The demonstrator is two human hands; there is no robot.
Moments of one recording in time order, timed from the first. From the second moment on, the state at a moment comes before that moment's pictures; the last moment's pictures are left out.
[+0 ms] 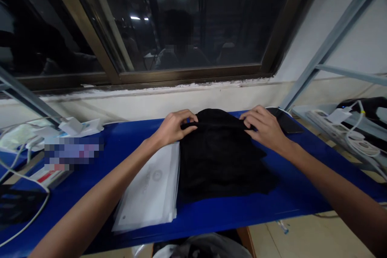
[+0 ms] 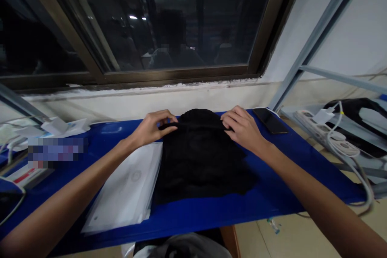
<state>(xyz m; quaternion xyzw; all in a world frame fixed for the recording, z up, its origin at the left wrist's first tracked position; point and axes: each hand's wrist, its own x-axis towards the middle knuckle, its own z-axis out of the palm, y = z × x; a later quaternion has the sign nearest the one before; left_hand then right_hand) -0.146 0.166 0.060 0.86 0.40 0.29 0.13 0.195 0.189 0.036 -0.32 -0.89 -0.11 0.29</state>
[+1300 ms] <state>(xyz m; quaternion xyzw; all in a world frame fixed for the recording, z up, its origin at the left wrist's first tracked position) -0.172 0.126 0.059 0.84 0.46 0.15 0.26 0.213 0.166 0.023 -0.46 -0.83 0.24 0.22</state>
